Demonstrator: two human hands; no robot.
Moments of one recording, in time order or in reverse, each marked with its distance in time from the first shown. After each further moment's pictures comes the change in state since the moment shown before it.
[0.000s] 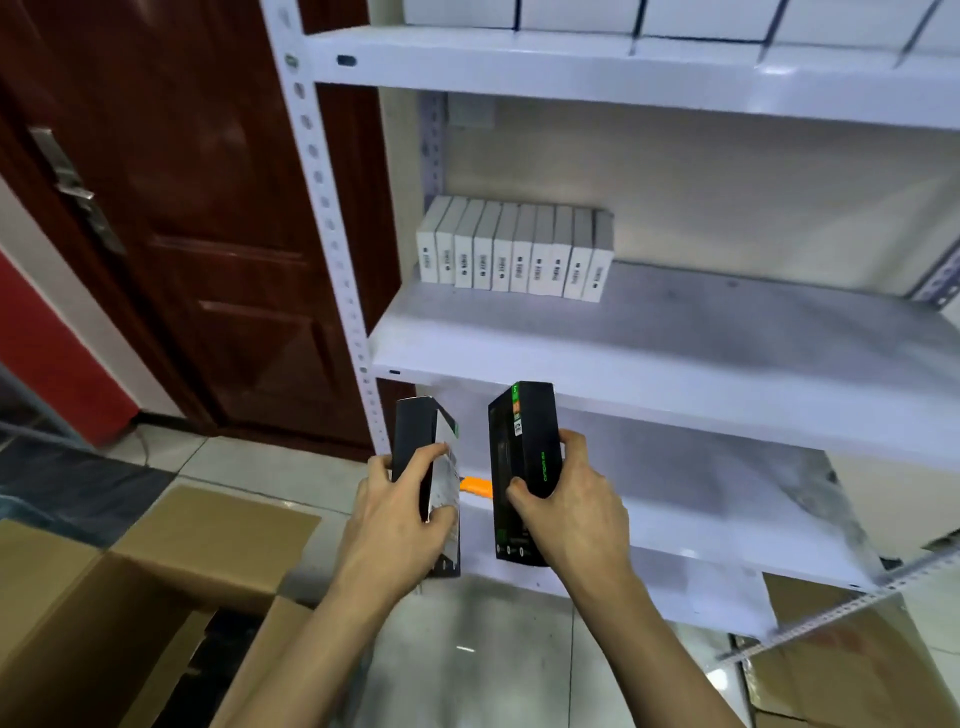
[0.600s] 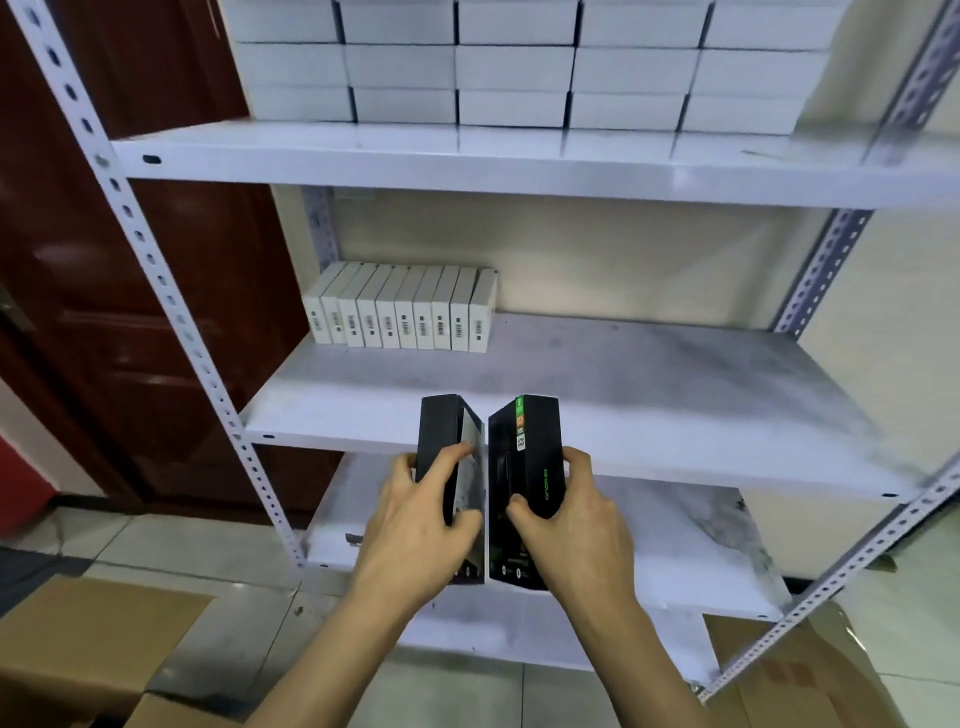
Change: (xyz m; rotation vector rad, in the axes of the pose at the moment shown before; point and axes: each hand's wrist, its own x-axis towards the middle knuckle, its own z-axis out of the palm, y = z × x) left_hand 0.009 0.174 0.070 -0.010 -0.016 0.191; right_hand 0.036 0.099 -0.122 0.097 0.131 0.039
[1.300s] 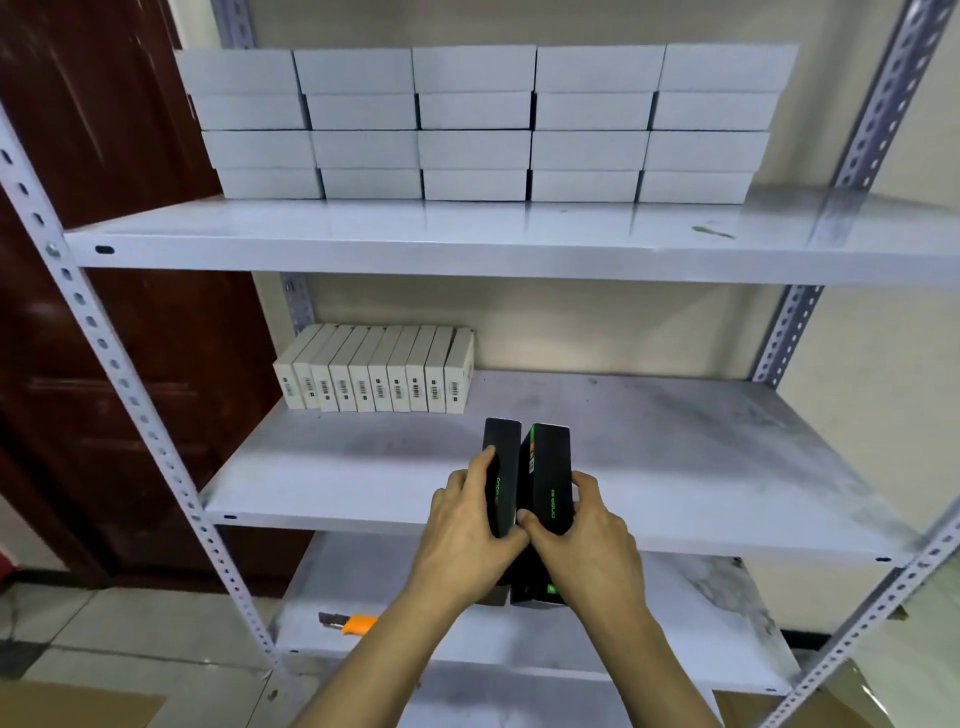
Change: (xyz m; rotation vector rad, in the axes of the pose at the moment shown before) left_hand 0.081 0.051 0.043 -0.163 -0.042 0.107; right_hand 0.074 0.017 -0.021 0.010 -0.009 0.060
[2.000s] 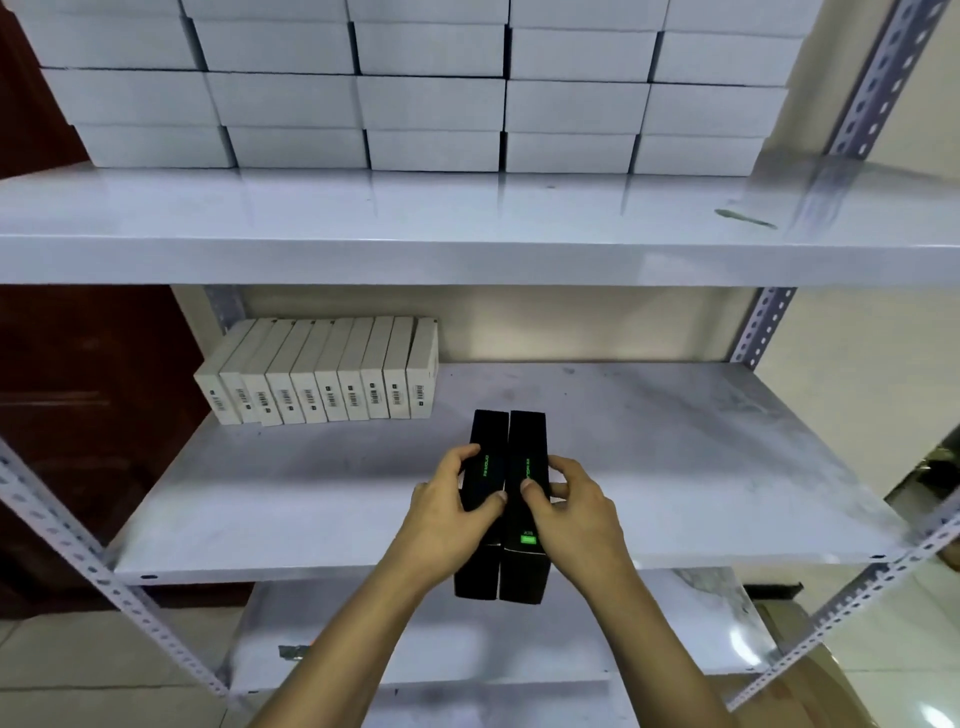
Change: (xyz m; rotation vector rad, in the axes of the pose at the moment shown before) left_hand 0.086 -0.028 0.005 -0.295 -0.188 -0.107; right_hand 0.076 -0.002 0.016 0.272 -0.066 0.143
